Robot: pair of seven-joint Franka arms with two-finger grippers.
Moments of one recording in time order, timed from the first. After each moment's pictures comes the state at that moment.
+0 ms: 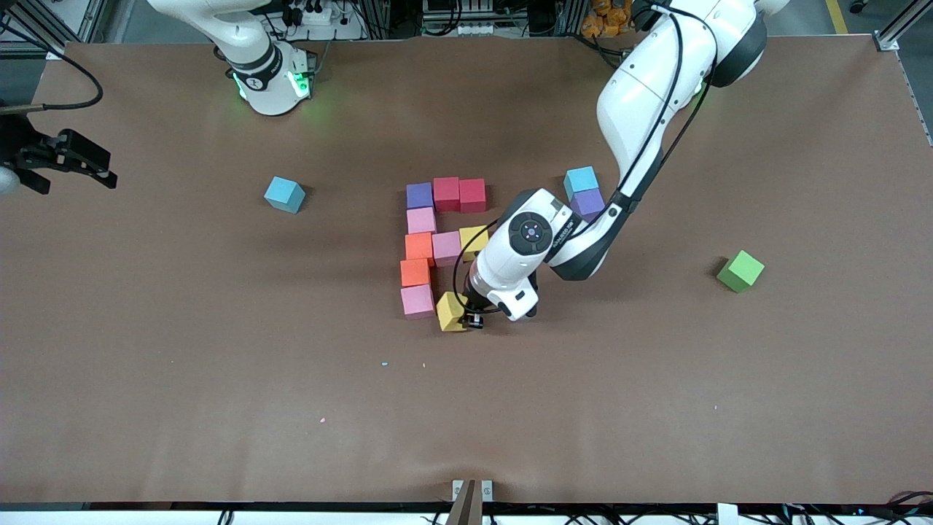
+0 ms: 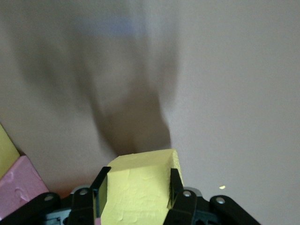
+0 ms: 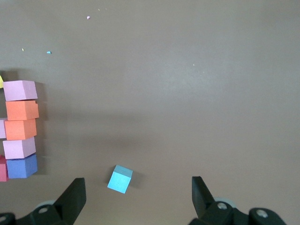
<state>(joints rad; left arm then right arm) -0.48 0.93 -0.29 -1.30 0.04 2.45 -2.16 0.12 -0.03 -0.13 -1.57 0.00 1.54 -0.10</state>
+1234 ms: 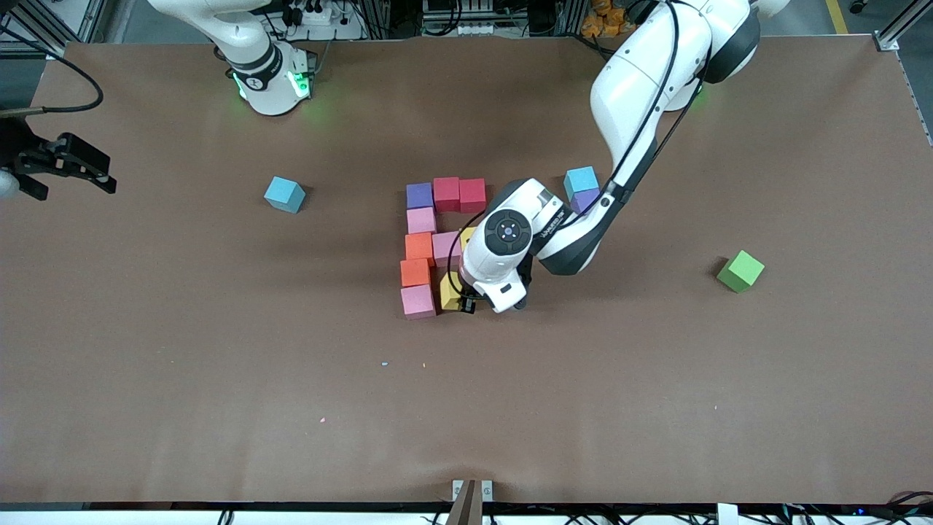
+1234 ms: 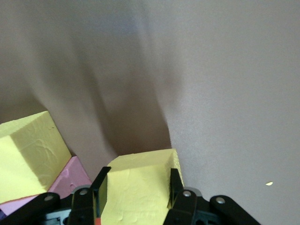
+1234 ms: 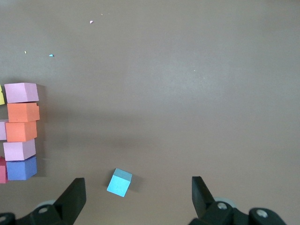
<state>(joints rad) -0.53 0.92 -0.28 -1.23 0.04 2.26 -2.10 0.12 -0.01 -0.12 -1.54 0.00 1.54 -0.11</state>
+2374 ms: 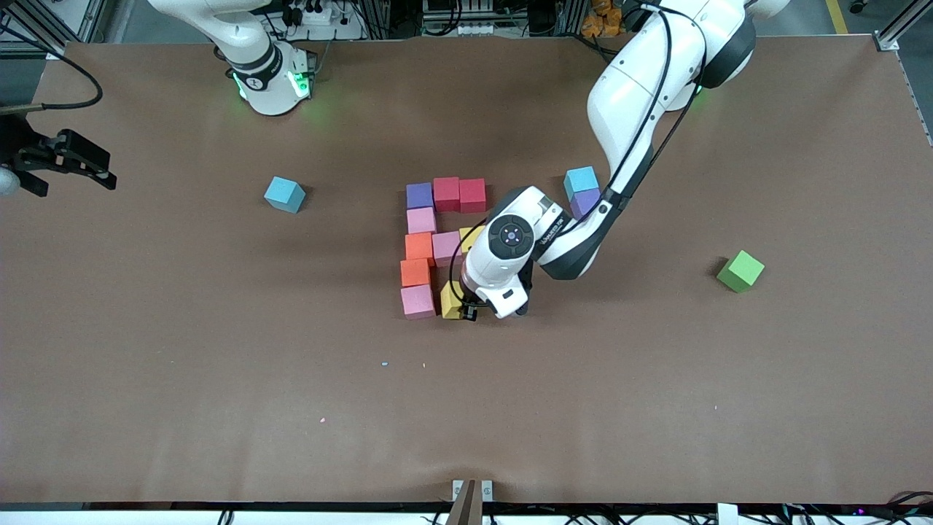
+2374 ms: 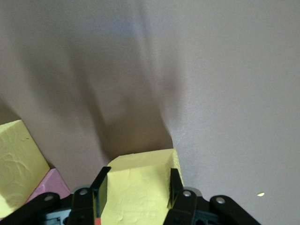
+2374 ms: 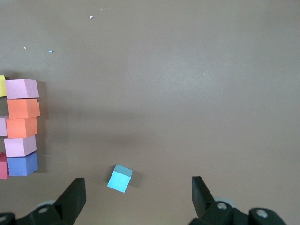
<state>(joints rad) -0.54 0.95 -0.25 -1.23 0.04 2.33 -2.10 0.11 -0.01 -0.12 -1.53 0.00 1.52 -0.11</state>
